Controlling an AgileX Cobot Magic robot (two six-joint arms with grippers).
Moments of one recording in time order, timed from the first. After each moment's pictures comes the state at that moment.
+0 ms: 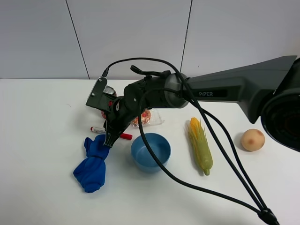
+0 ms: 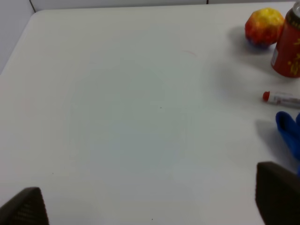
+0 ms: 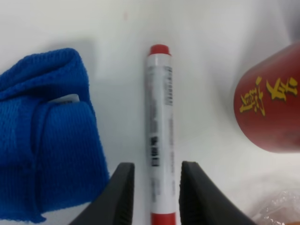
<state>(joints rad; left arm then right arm) 0.11 0.00 -0.51 0.02 1.06 0.01 0.84 2.16 -1.47 0.17 0.35 -0.68</state>
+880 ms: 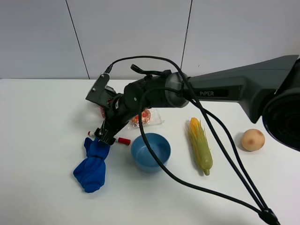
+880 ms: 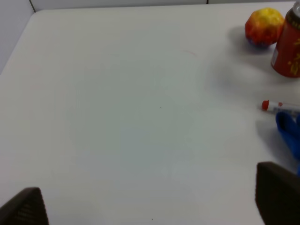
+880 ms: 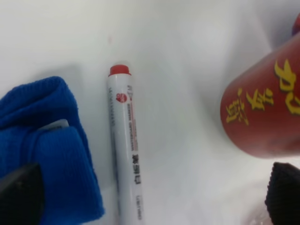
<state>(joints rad) 0.11 0.00 -0.51 0.02 1.06 0.01 0.84 2.15 -1.47 0.18 0.32 -0.58</state>
